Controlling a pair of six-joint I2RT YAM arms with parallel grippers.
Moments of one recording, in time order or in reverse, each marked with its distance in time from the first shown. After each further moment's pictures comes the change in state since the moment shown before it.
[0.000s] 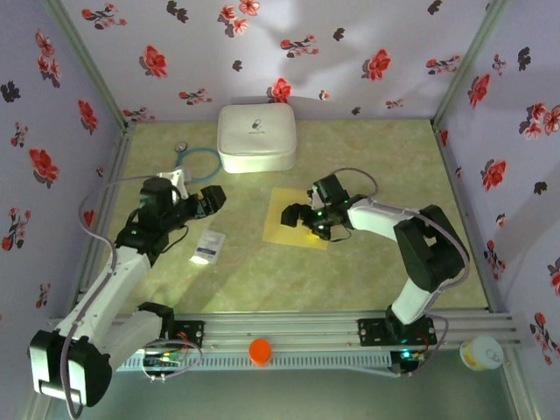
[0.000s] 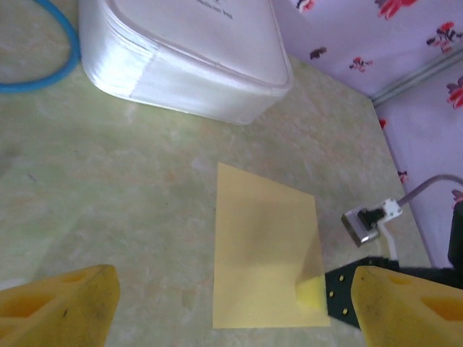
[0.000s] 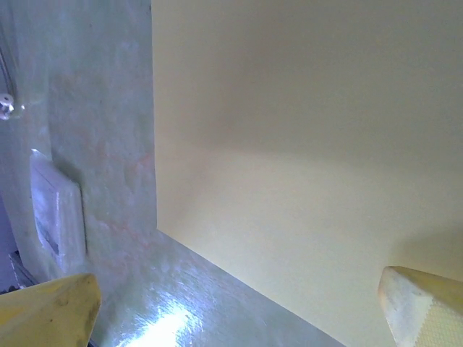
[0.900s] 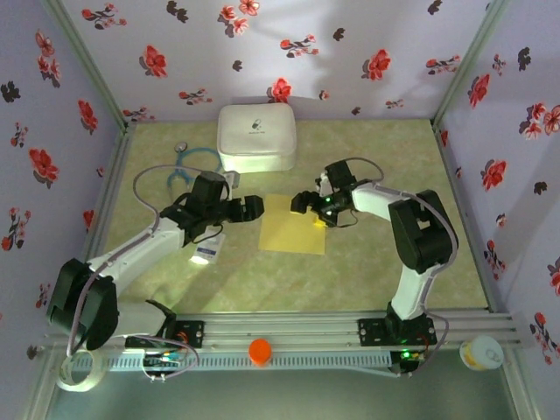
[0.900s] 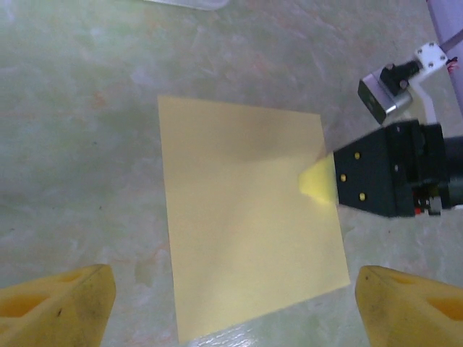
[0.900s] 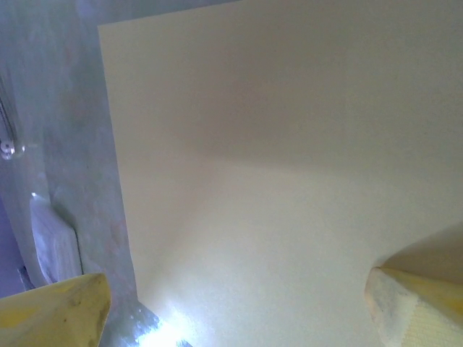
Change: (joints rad) left arm -0.264 0.339 0.125 0.003 -0.105 0.031; right arm -0.112 0.150 0.137 -0.079 -0.090 -0.128
